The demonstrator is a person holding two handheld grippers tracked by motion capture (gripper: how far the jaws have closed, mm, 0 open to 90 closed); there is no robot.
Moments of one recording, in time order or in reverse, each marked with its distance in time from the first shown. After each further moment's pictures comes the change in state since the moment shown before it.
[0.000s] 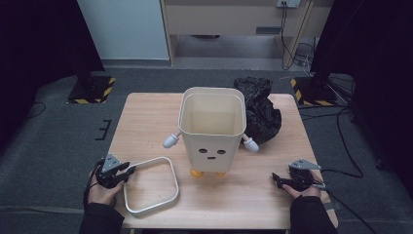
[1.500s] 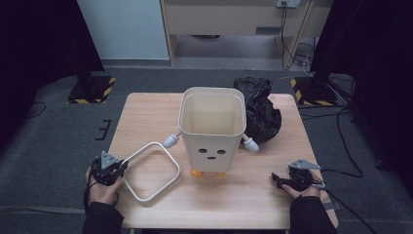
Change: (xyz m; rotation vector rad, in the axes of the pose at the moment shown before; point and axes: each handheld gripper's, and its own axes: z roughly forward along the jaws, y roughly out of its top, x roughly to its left) left arm -0.004 0.011 -0.011 0.020 0.200 -0.106; right arm 0.001 0.001 0.001 0.001 0.001 0.000
